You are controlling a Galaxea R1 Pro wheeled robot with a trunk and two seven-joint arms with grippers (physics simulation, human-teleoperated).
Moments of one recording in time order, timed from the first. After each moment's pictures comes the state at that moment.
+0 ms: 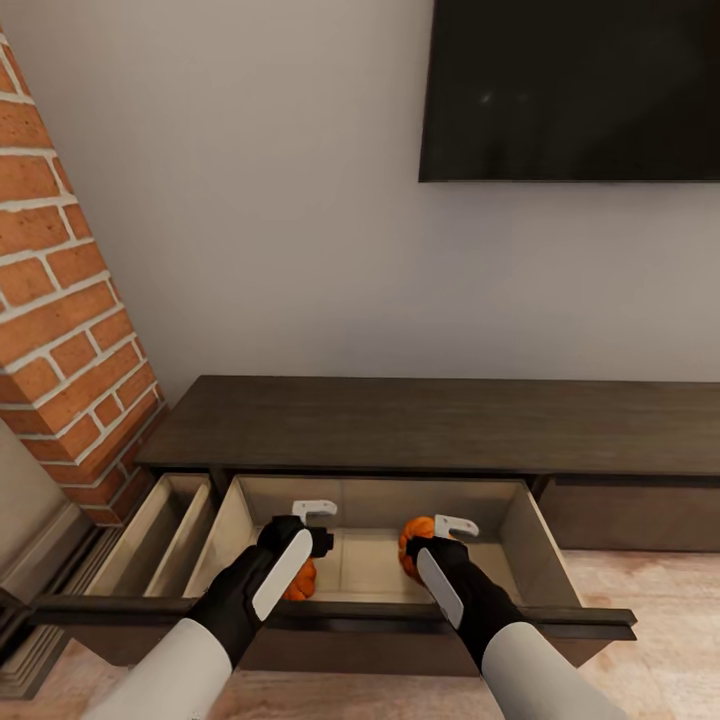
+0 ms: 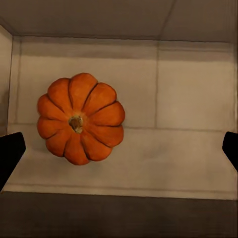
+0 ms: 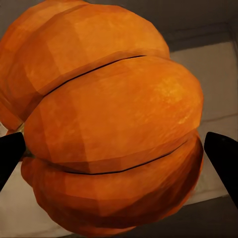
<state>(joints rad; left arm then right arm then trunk) -0.64 -0.10 -0.44 -0.91 0.62 0.73 0.60 -0.65 0.15 0.25 -0.65 -0.44 0.44 -0.55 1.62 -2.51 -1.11</state>
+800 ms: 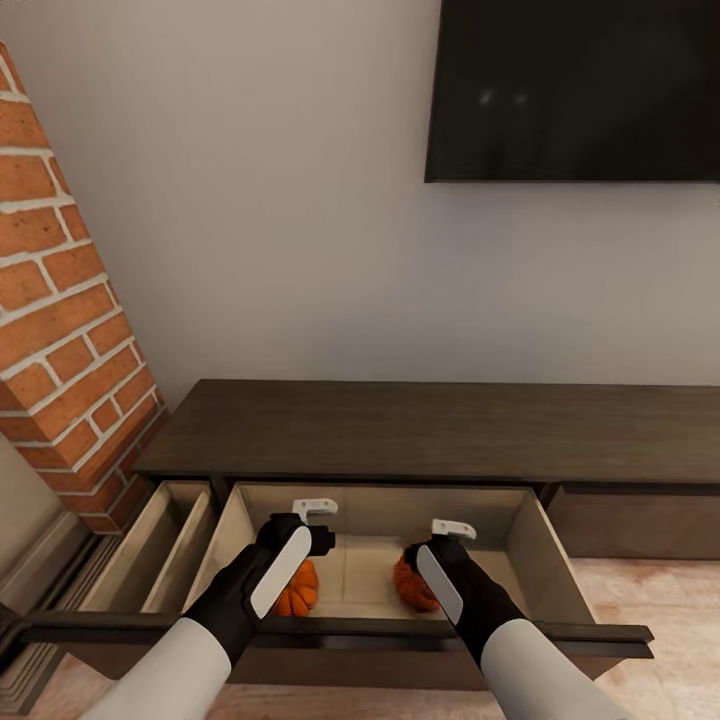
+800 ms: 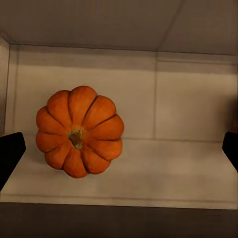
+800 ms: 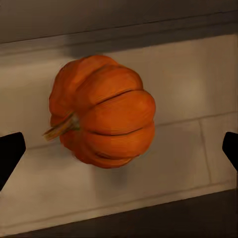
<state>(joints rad) -0.64 -0.10 -0.44 -0.93 0.65 0.74 0.60 -0.66 0.15 0.25 -0.64 -0.45 0.54 -0.55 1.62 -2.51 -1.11</state>
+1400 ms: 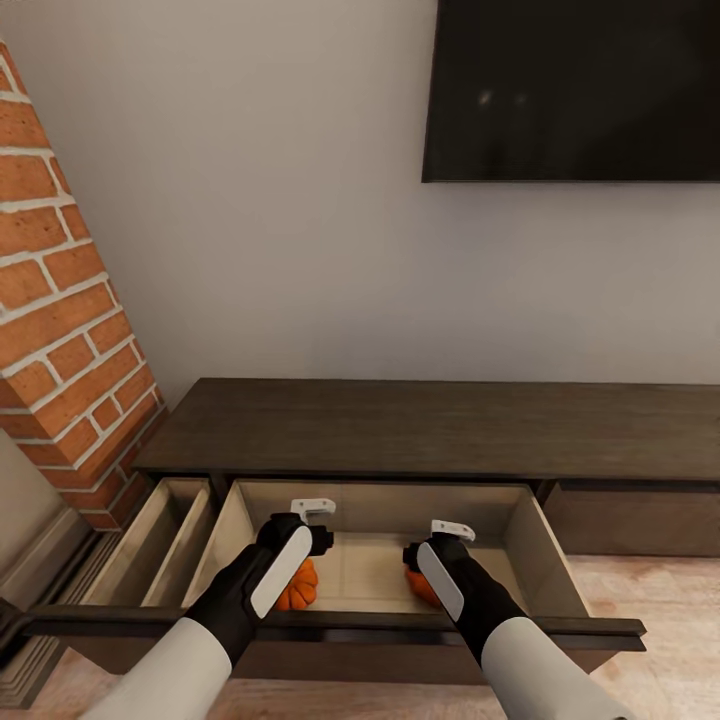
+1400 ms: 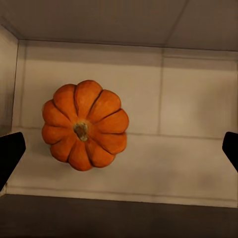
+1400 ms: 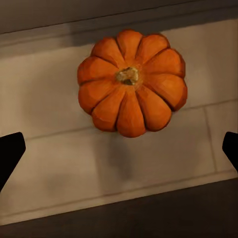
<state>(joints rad) -0.64 -0.10 -0.44 -0.93 0.65 0.74 0.64 -0.66 0.15 0.25 -0.64 -0.50 0.56 -0.55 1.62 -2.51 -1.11</state>
